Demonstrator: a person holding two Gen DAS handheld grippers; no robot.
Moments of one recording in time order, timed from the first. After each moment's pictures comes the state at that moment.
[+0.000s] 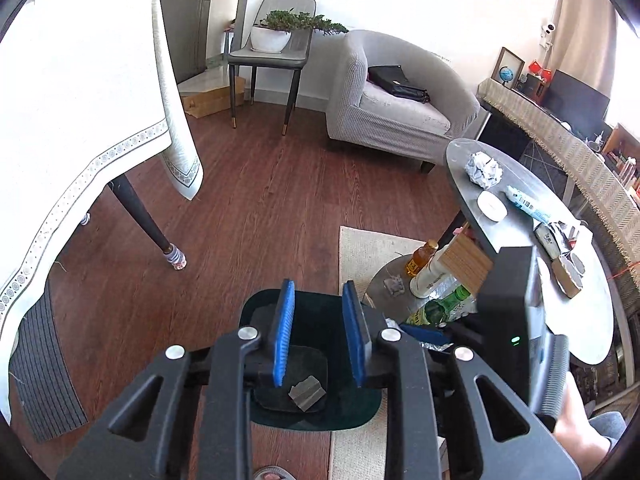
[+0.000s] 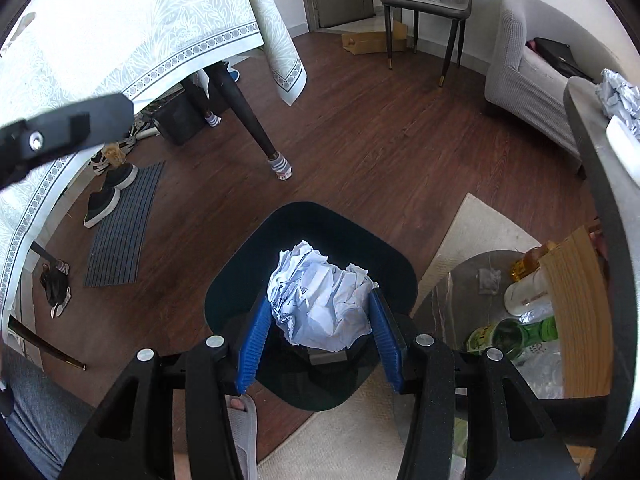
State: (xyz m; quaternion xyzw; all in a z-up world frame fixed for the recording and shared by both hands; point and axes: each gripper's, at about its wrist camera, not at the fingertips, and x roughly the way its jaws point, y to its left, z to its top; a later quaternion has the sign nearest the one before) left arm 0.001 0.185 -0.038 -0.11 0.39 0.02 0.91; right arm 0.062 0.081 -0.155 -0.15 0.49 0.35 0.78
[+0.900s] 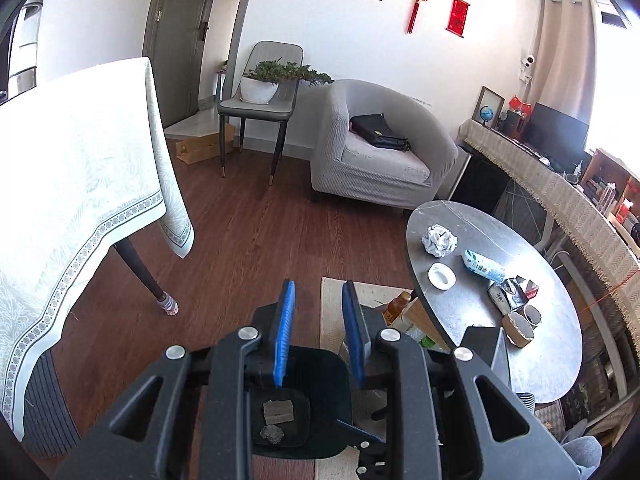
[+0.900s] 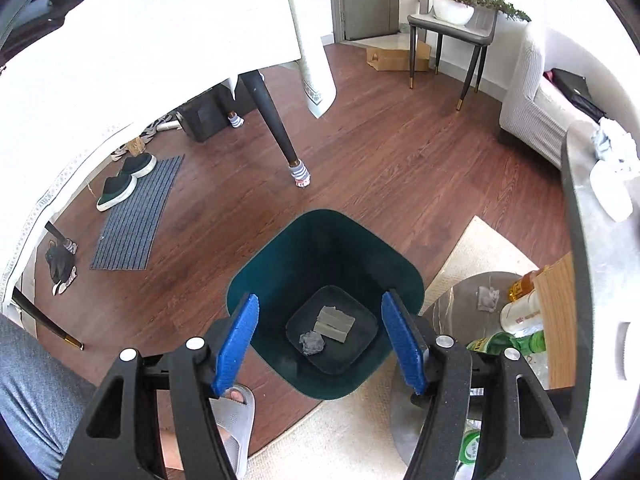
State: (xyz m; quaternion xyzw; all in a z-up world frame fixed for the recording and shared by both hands) left arm -0.008 0.172 0.039 -0.11 0.31 0.01 0.94; right arm 0.033 0.065 -0.106 -0.17 0.43 0.39 0.79
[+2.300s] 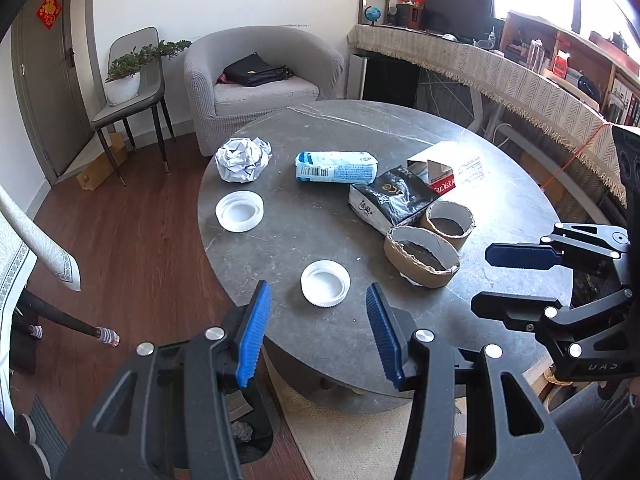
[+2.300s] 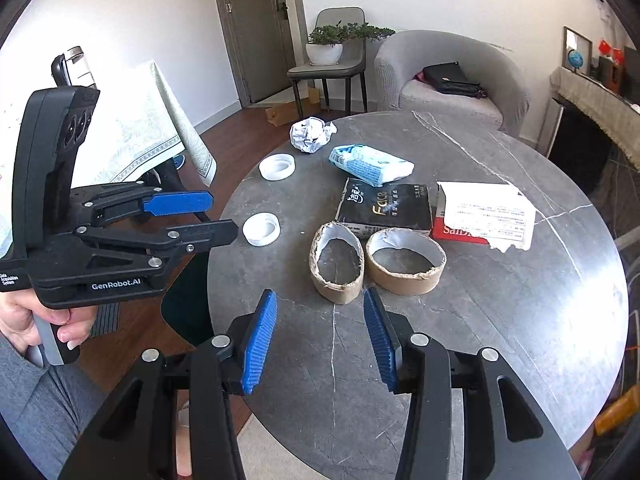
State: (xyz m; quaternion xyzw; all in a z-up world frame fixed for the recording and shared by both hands) left arm 0.055 -0.039 -0.030 0.05 0.39 -0.15 0.90; right arm 0.040 -0.179 -0.042 -0.05 0.39 0.27 0.88
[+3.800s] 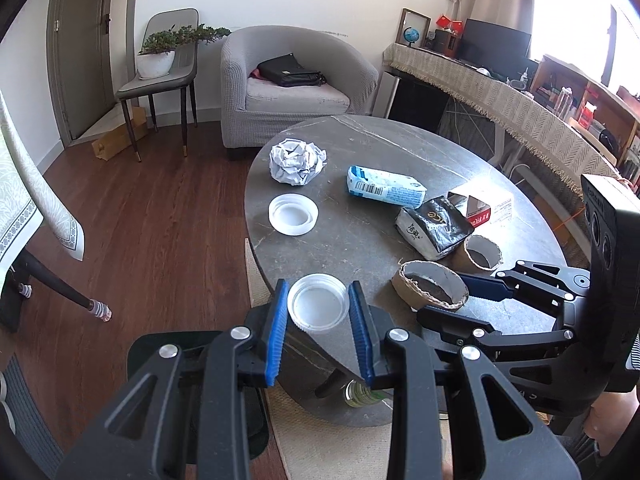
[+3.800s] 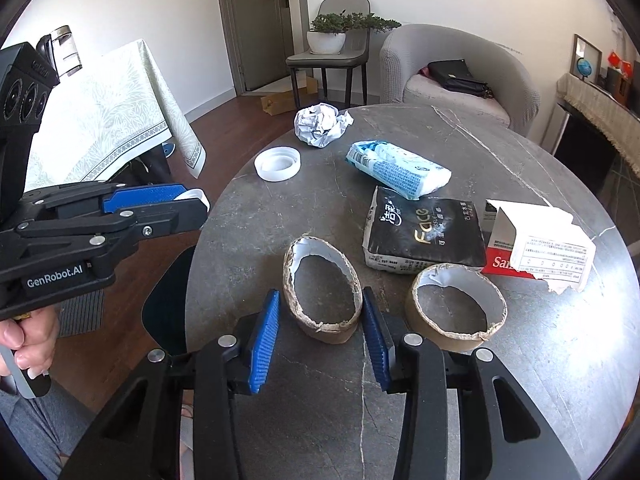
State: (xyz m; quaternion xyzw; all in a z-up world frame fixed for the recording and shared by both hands) left arm 0.062 0.010 -0.025 -0.03 0.39 -0.12 0.91; right arm 0.073 -0.128 -0.063 -0.08 0.40 0.26 0.87
